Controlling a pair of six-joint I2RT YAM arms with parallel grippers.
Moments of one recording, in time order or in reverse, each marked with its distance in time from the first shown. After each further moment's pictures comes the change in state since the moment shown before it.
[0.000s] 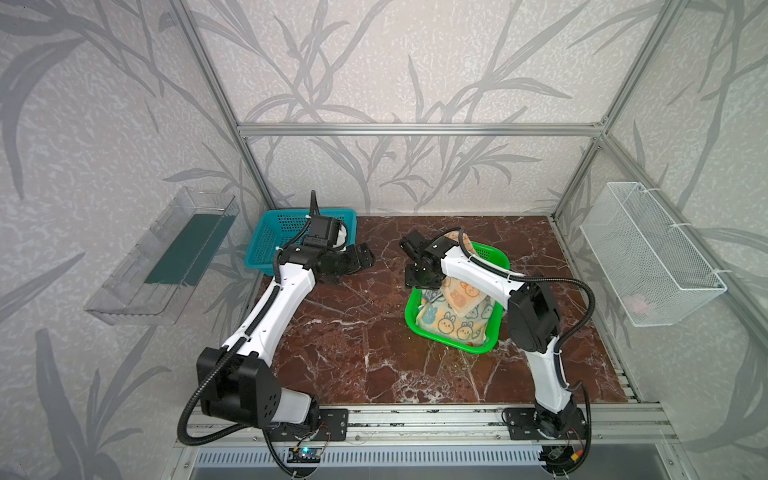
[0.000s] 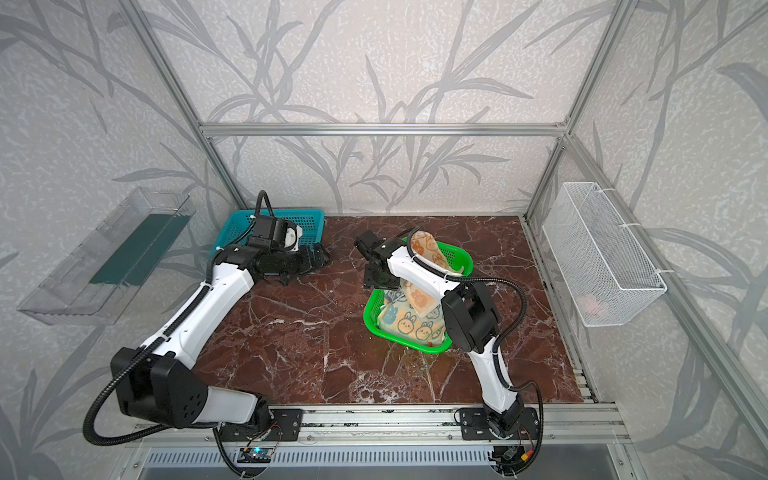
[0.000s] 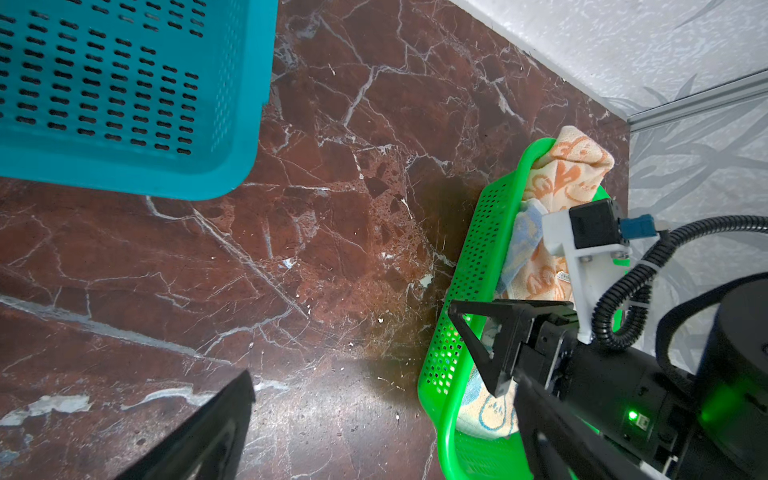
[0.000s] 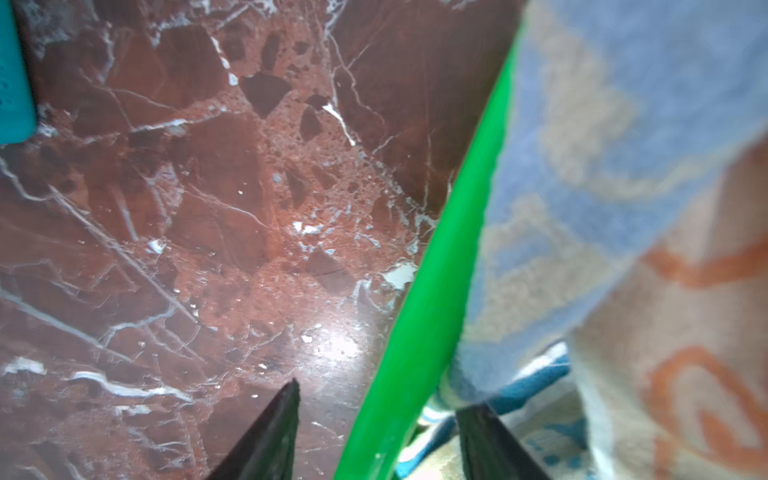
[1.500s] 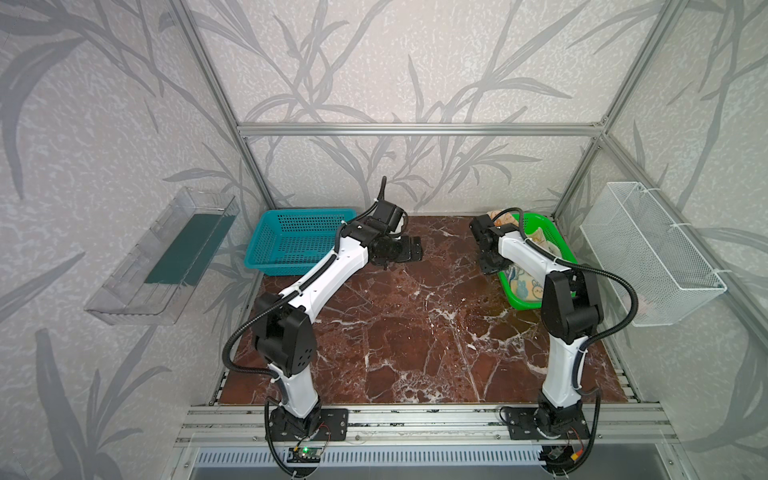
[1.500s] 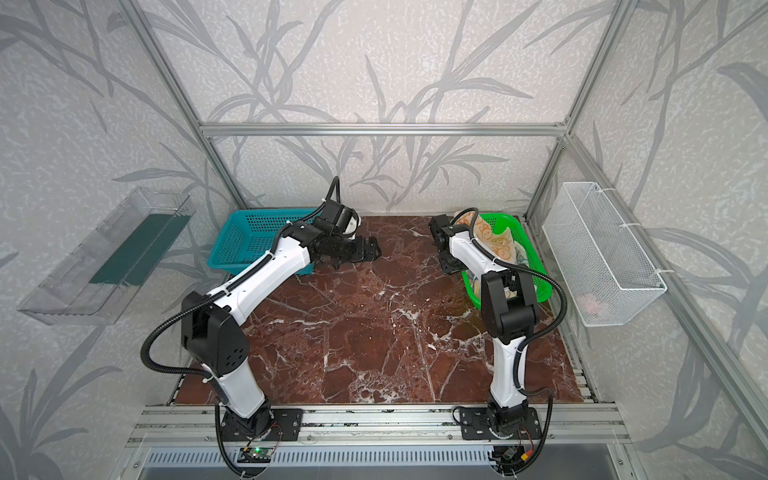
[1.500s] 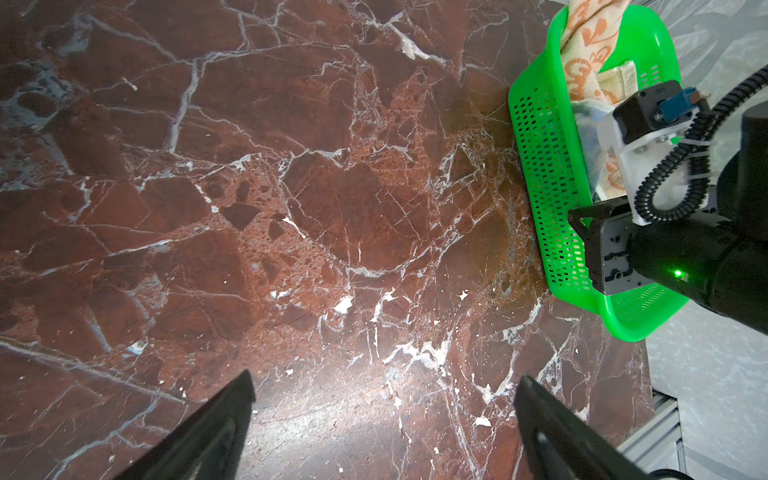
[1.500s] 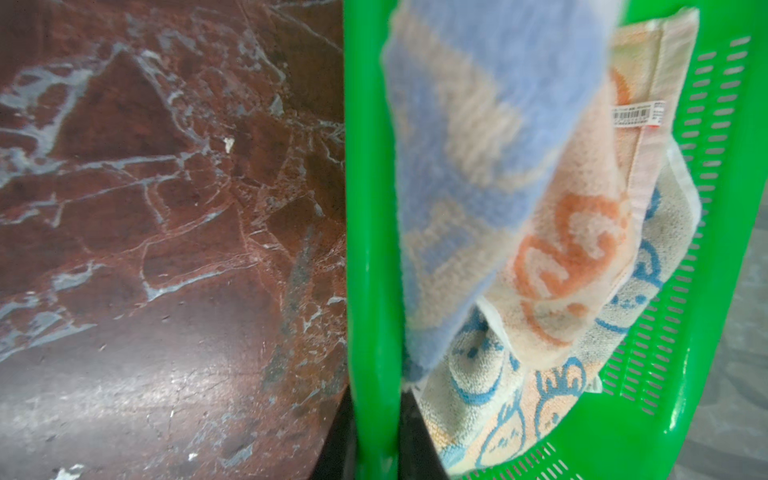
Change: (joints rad) left arm -0.326 0.385 0.402 -0.031 -0.112 0.016; right arm -0.441 -0.110 -0.222 0.021 0.404 -0.658
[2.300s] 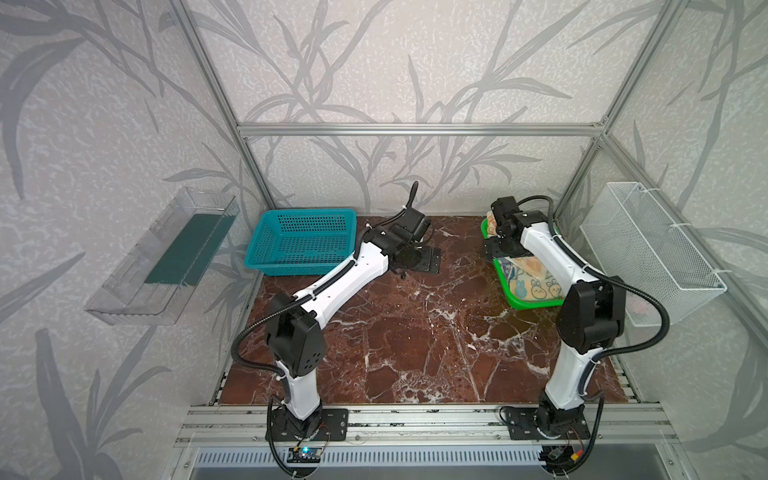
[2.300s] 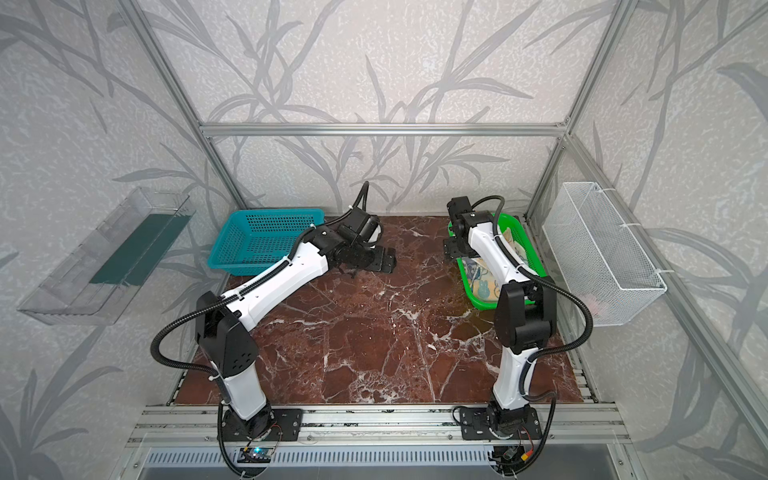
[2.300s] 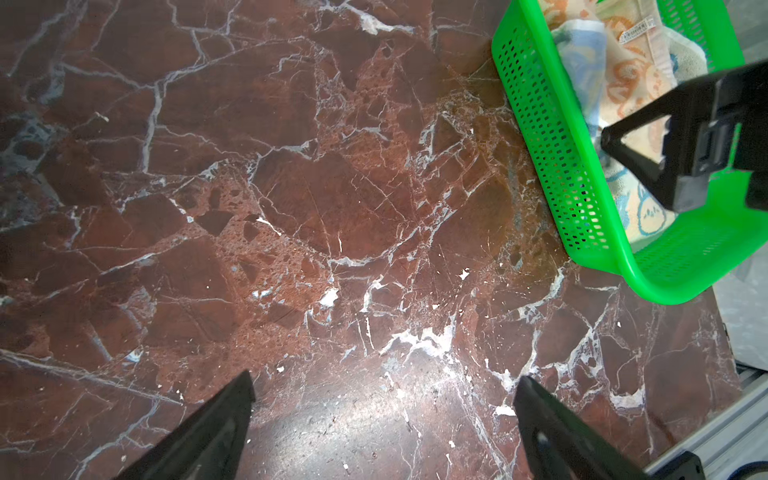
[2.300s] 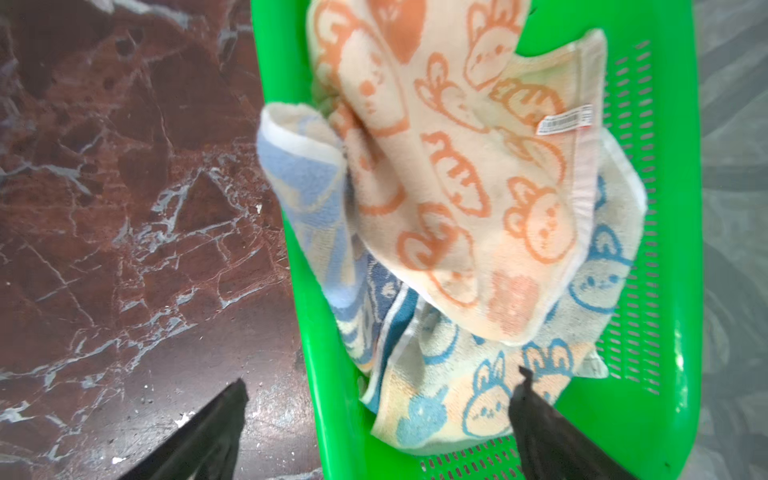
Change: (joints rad) left arm -0.168 0.020 0.071 -0.056 -0.183 0.069; right arm -0.110 -0.153 0.087 -0.049 -0.176 0.089
